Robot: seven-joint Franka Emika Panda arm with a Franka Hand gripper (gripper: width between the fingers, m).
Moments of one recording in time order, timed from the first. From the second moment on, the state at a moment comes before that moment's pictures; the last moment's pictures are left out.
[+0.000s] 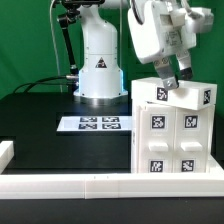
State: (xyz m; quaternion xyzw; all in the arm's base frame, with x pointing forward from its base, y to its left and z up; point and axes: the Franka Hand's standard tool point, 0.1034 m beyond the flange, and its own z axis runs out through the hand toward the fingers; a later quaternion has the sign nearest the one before) arm 0.616 0.091 0.173 -0.50 0.85 0.08 0.17
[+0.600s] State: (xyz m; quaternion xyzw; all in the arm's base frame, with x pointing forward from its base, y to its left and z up) arm 0.619 0.094 0.179 -0.61 0.78 0.05 0.17
